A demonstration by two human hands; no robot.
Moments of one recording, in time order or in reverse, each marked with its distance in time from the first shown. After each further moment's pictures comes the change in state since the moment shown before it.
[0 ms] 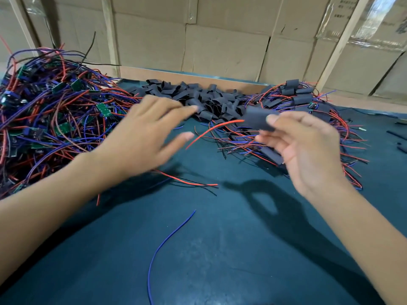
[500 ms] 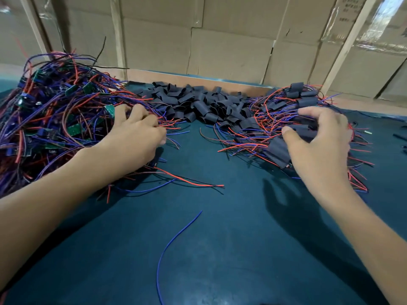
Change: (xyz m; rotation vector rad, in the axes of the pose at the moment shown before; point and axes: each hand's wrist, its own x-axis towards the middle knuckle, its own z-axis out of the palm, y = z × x) left_hand -0.016 -0.030 0.012 0.363 -0.274 -0.181; right_hand 0.007 0.007 -0.021 -1.111 0.282 -0.319
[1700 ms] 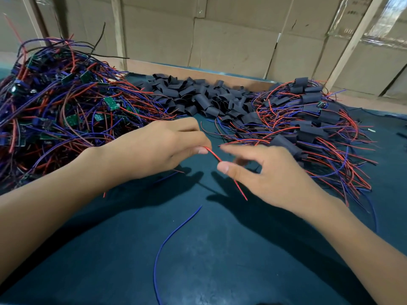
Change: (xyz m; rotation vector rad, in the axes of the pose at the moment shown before) left_hand -0.001 0.032 -0.037 -0.600 0.089 0.453; right_hand -0.038 -0.027 0.014 0.055 -0.705 -0.399
